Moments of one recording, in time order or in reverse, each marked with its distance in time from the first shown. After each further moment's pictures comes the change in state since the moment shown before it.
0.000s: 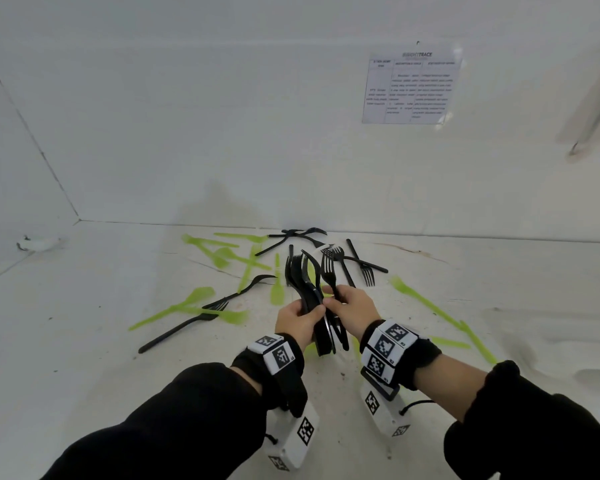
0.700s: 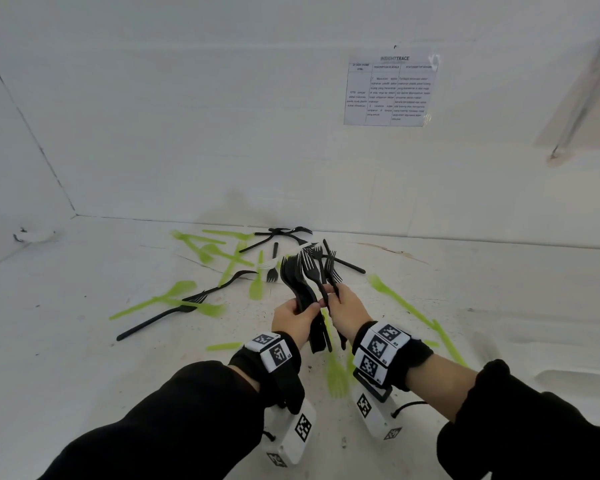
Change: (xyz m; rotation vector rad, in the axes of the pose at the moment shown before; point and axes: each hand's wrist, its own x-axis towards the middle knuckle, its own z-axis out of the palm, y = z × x) left_hand -0.008 -0.014 0.043 0.103 0.075 0.061; right_hand -0.013 0.010 -0.034 0.020 -0.015 0.045
